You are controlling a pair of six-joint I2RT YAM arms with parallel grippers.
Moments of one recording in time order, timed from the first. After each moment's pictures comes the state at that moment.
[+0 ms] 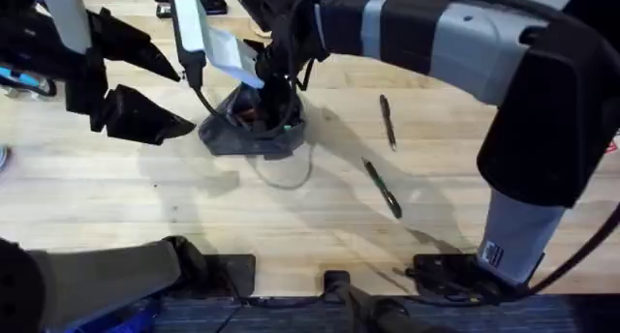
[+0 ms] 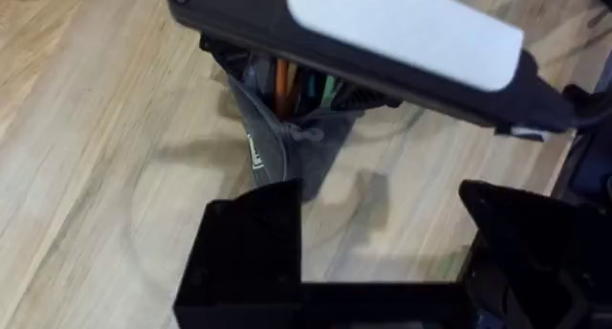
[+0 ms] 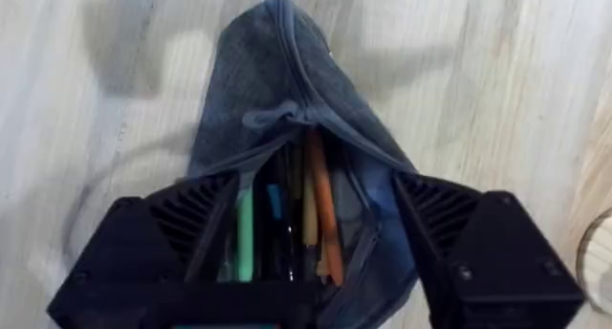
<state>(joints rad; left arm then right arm) 0.44 1.46 1.45 -1.67 0.66 1.51 0.77 2.13 1.77 -0.76 -0.39 -0.97</state>
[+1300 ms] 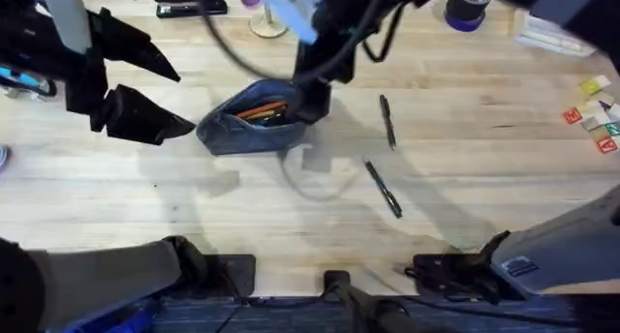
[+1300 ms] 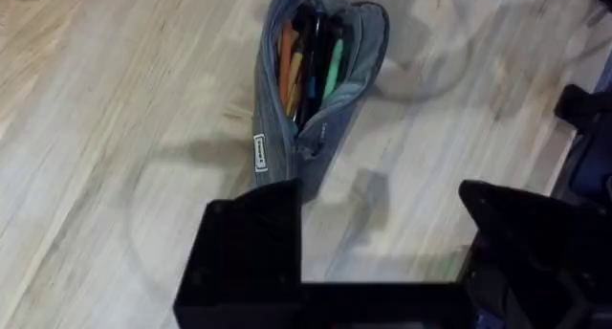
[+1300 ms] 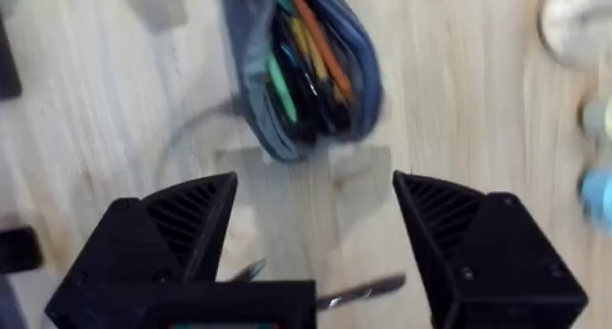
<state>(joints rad) 0.44 1.46 1.45 -1.67 0.66 1.51 0.71 1.77 1.77 -1.13 -0.19 -0.65</state>
